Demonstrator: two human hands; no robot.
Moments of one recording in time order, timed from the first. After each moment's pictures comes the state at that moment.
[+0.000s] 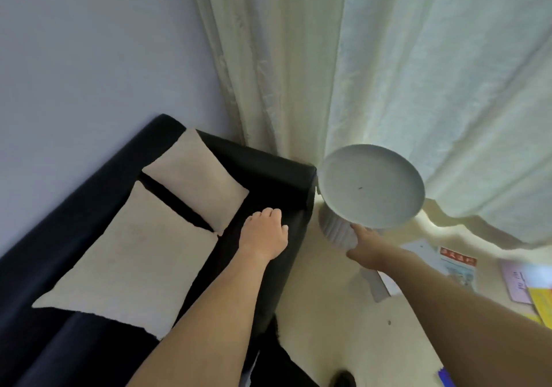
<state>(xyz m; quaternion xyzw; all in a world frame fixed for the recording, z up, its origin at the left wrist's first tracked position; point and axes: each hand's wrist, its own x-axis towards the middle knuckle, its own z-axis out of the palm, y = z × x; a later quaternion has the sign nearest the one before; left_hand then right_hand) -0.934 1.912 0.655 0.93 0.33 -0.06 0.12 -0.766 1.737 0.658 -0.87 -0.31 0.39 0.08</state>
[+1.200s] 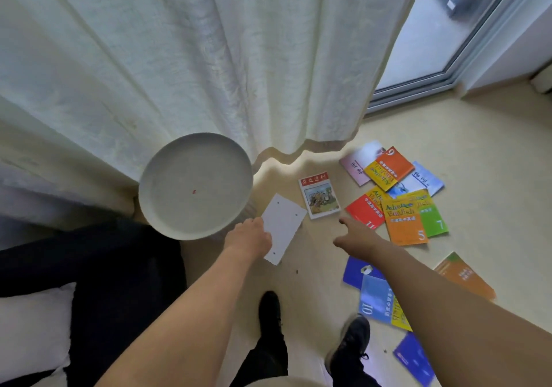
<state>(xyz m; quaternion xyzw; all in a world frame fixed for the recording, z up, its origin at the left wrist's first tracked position) -0.560 1.642 0.571 0.92 0.09 -0.35 0.13 -0.543 1.394 0.592 -0.87 0.09 0.39 0.30</state>
